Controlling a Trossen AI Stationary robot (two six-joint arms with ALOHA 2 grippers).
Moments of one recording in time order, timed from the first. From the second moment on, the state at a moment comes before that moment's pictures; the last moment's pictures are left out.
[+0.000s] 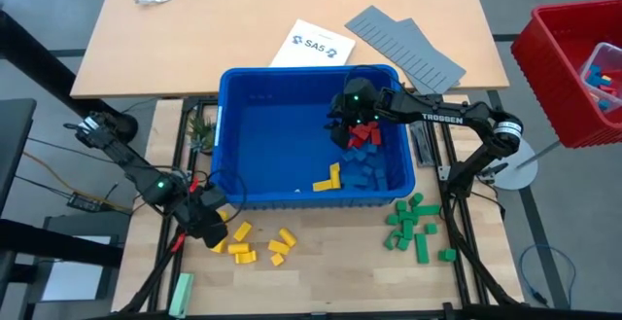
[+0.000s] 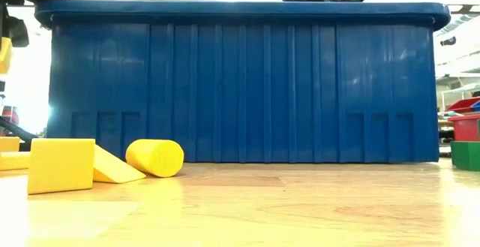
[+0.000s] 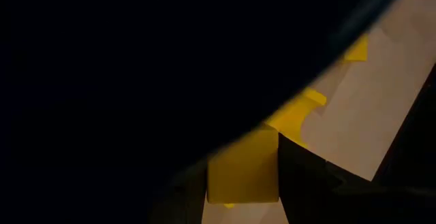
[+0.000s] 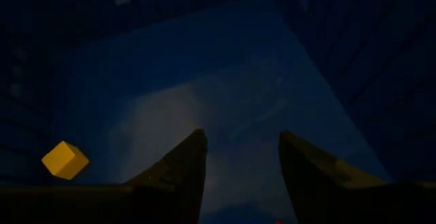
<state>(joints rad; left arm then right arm) -0.70 1.01 0.76 -0.95 -0.17 -1.32 -0.43 1.57 1.20 -0.30 -0.12 -0.05</state>
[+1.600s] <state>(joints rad) -0.69 1.01 1.12 -1.07 -0.13 -1.20 -0.43 1.57 1.20 -0.30 -0.12 -0.05</state>
